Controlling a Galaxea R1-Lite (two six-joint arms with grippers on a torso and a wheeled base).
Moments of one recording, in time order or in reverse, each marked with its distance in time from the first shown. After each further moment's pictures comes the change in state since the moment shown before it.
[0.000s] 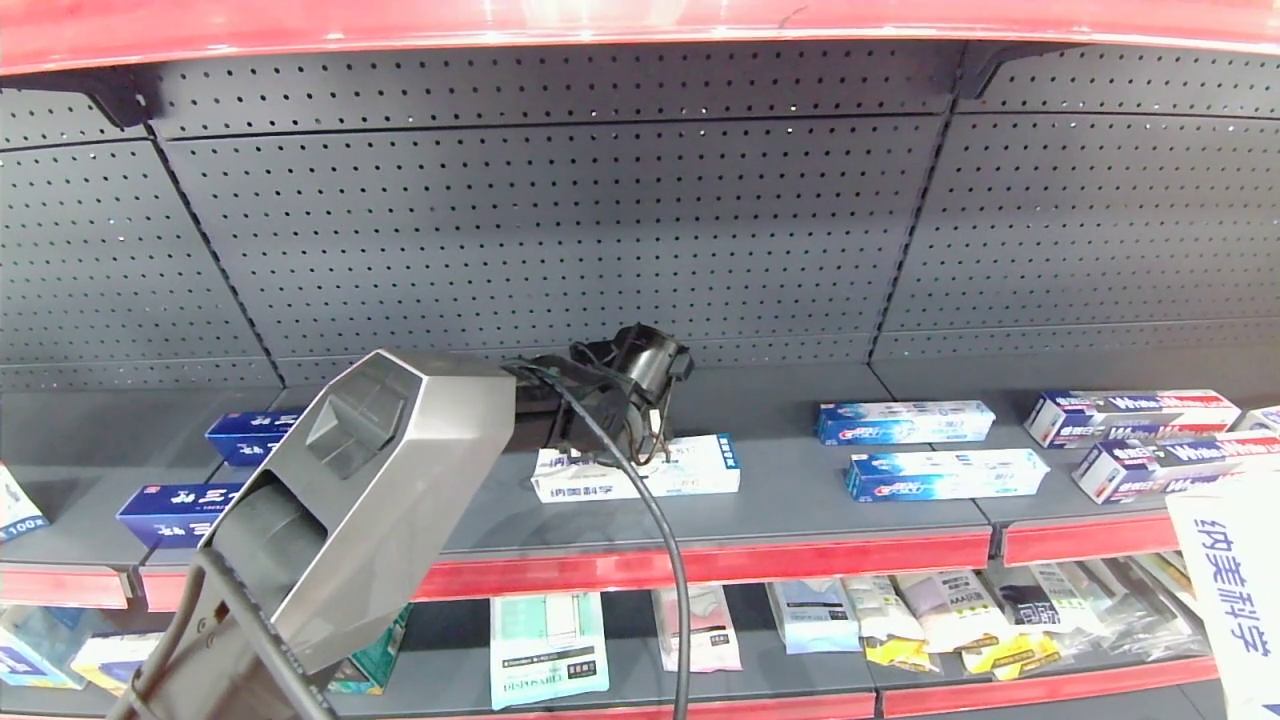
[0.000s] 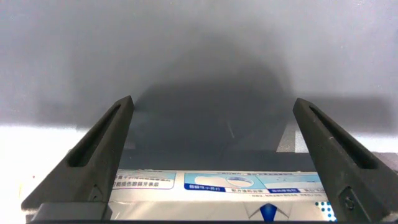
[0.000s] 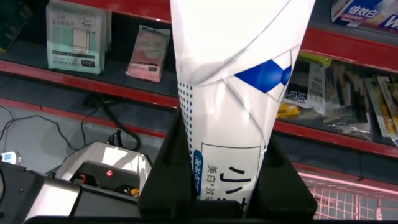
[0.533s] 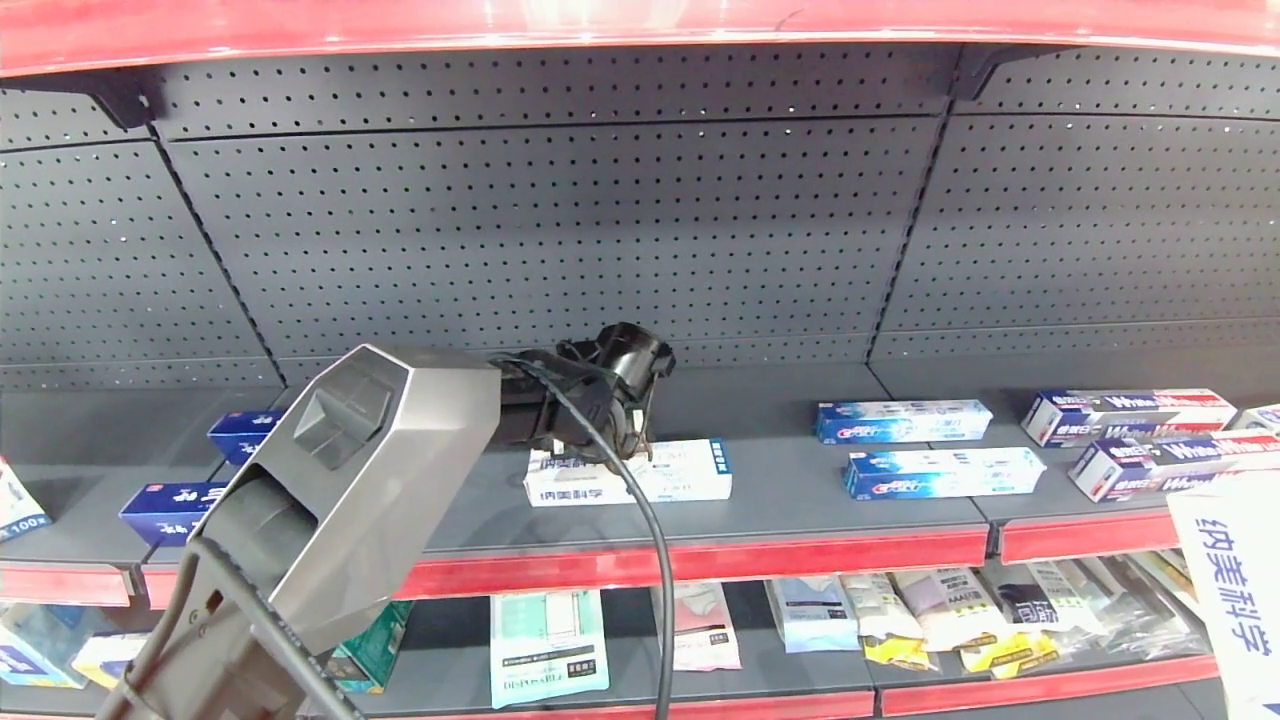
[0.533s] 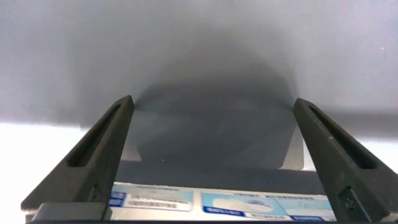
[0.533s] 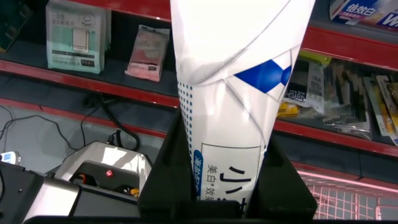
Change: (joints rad) left arm 0.042 -0.001 0.001 0.035 -0.005 0.034; right arm -0.001 0.000 -0.001 0.000 -0.001 -0.001
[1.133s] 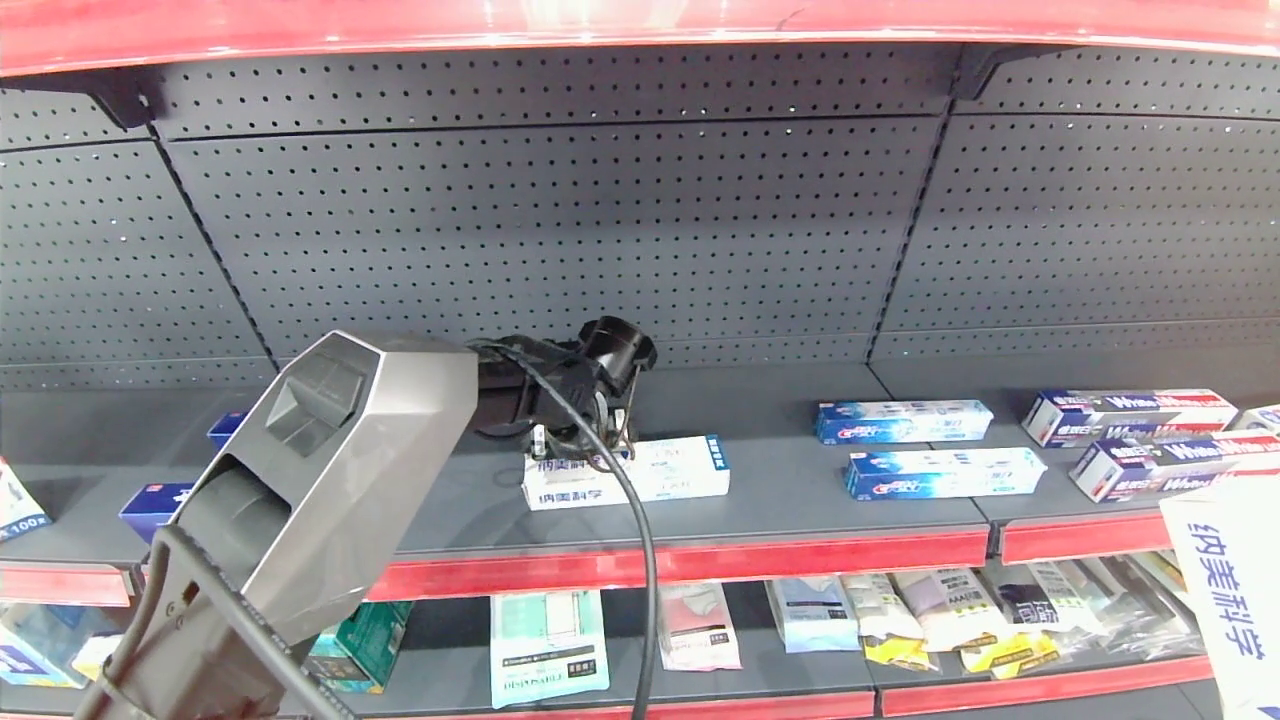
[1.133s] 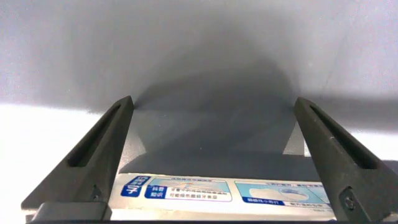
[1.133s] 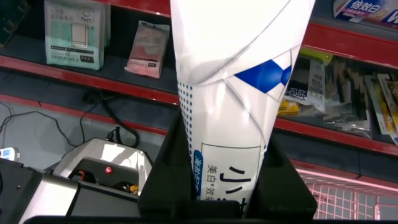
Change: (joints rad) left arm 0.030 -0.026 -0.001 0.100 -0.012 -0.019; right arm 0.000 0.004 0.008 0.000 -0.001 -0.006
